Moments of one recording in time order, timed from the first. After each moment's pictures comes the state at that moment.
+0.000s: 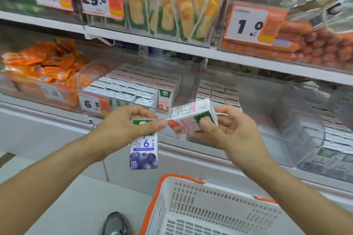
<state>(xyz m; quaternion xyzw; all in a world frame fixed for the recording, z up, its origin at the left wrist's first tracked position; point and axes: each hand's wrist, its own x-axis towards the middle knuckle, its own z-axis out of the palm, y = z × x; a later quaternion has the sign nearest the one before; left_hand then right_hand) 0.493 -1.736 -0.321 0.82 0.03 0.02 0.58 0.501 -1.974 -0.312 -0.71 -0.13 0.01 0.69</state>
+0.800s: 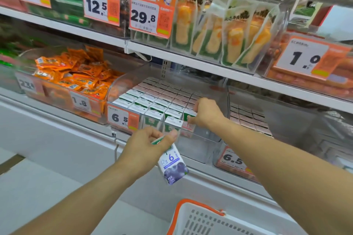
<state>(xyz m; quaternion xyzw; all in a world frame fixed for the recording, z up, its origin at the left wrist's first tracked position) 0.519 -1.698 -0.364 0.79 0.10 0.10 0.59 0.674 -1.845 -0.316 -0.99 -0.10 0.00 0.12</state>
